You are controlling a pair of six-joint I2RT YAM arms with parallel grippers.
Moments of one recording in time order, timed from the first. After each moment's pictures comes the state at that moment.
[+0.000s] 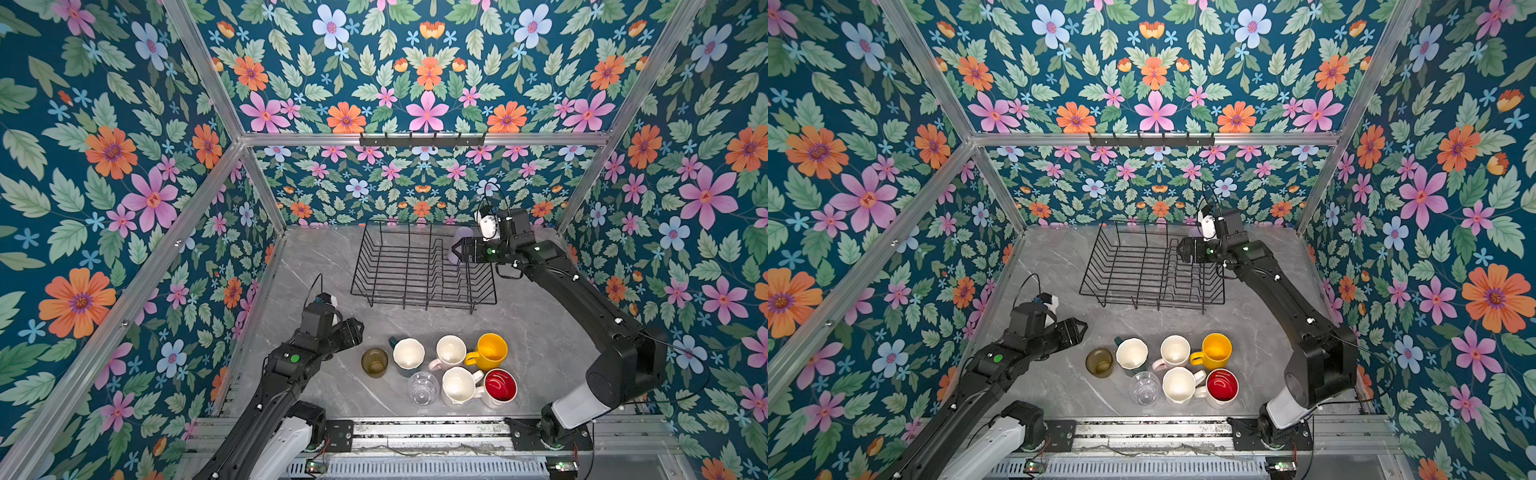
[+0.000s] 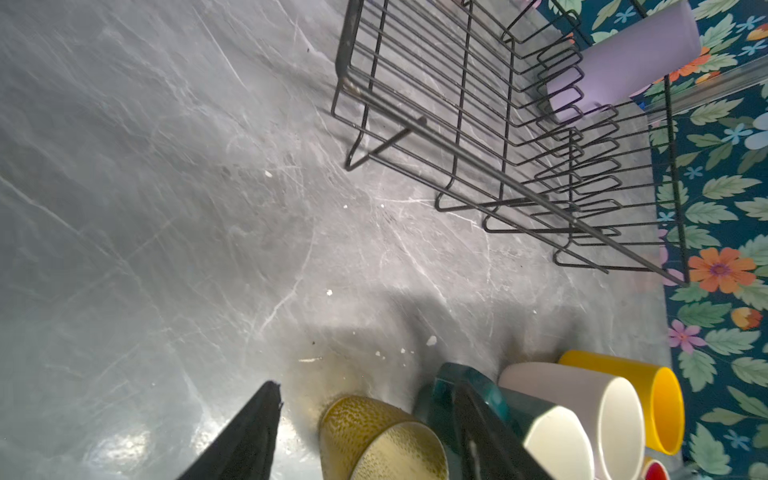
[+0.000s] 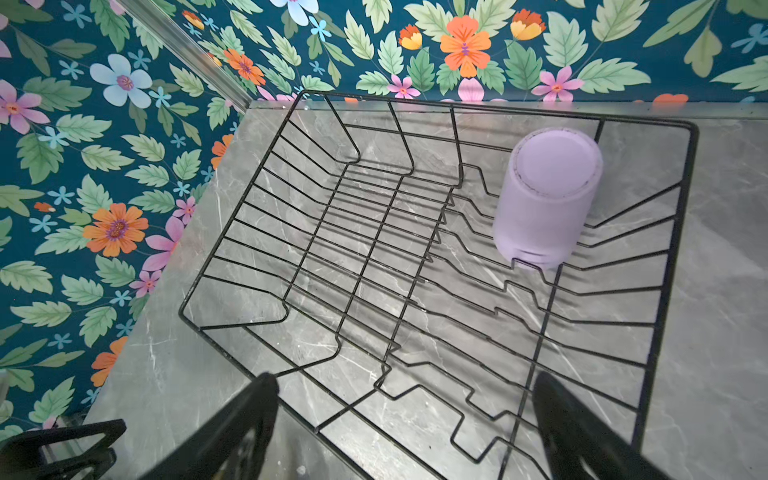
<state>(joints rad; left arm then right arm) -0.37 0.76 0.62 -0.66 0.13 -0.63 0.34 1.58 1.48 -0.56 -0.26 0.26</state>
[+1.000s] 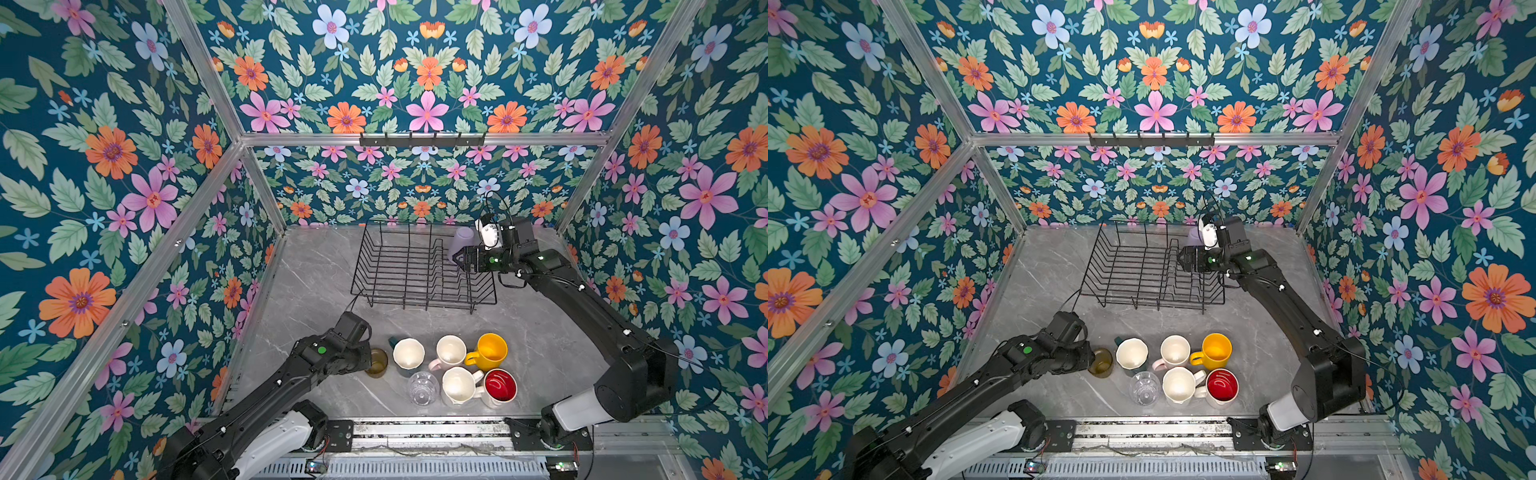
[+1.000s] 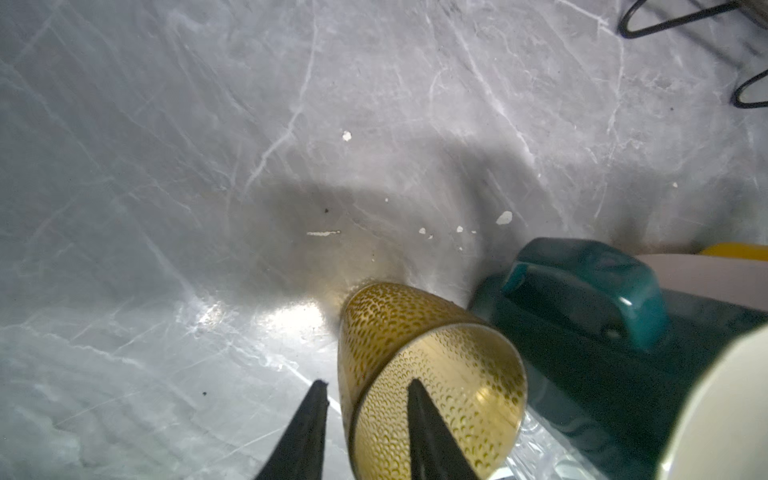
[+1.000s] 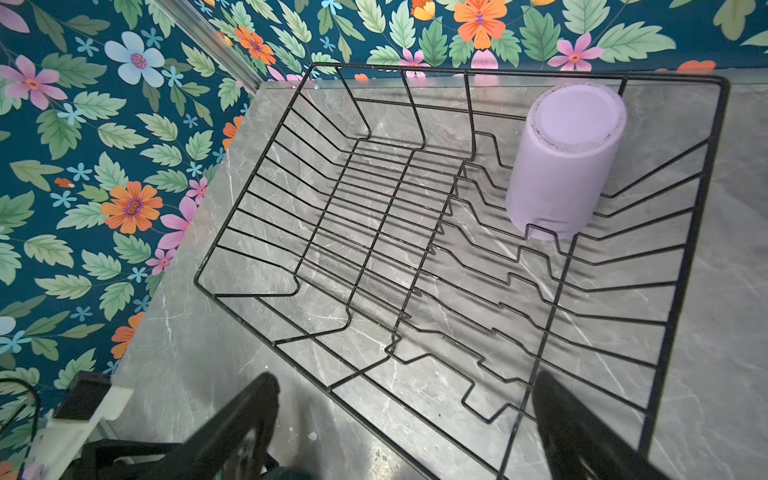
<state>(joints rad) -0.67 0.93 0.62 -0.83 0.02 -0.75 0.35 1.50 1.38 -0.55 -0.28 0.27</state>
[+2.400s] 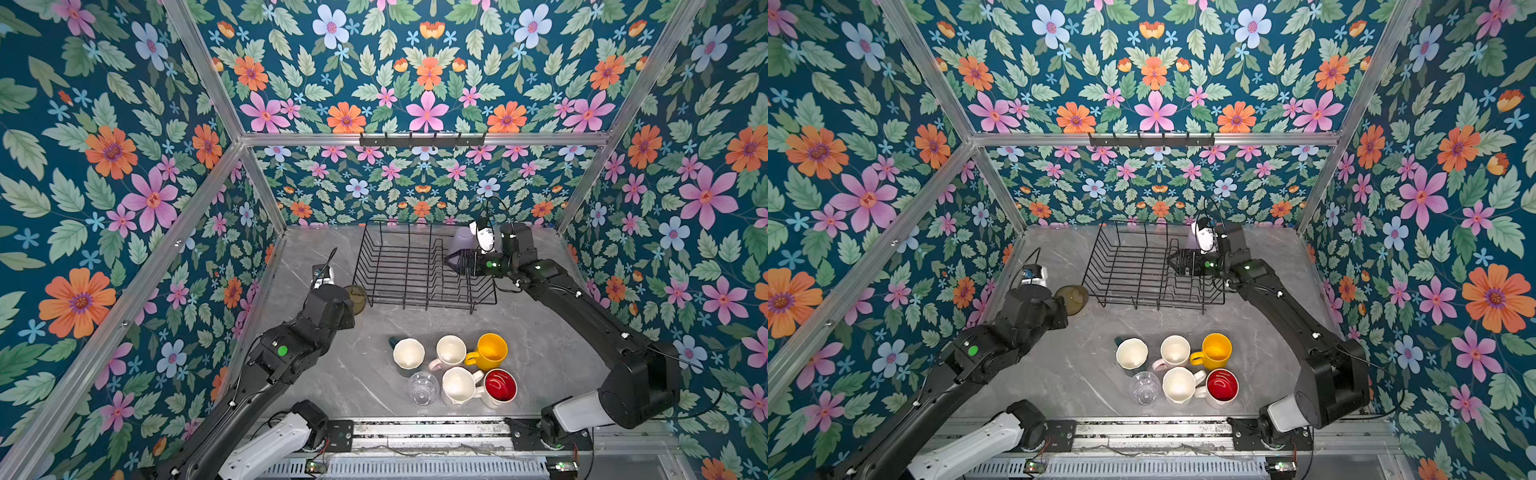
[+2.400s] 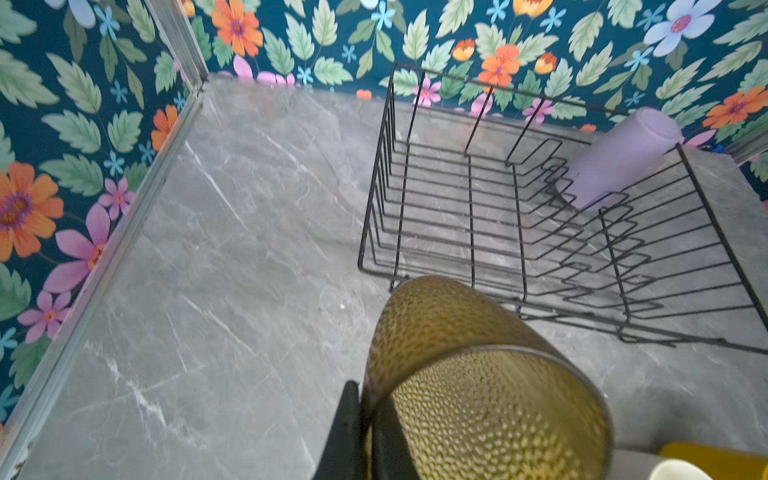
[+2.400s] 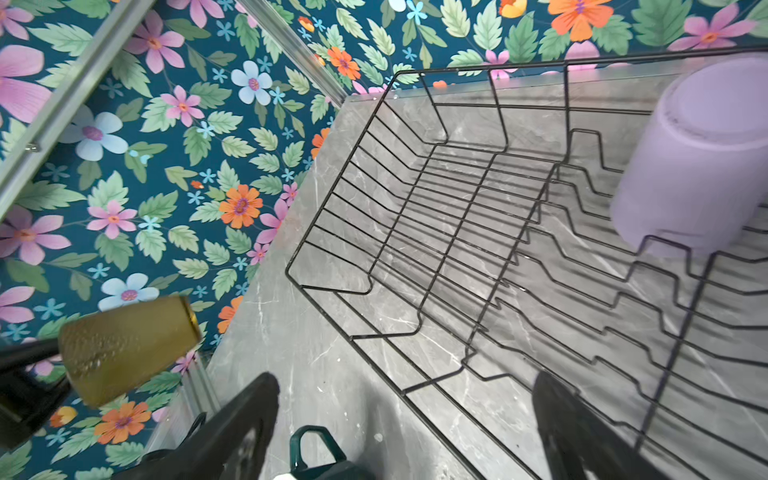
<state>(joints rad) -0.67 0.86 1.03 -0.82 -0.49 -0.48 0.35 1.47 1.25 -0.33 -0.50 0.37</state>
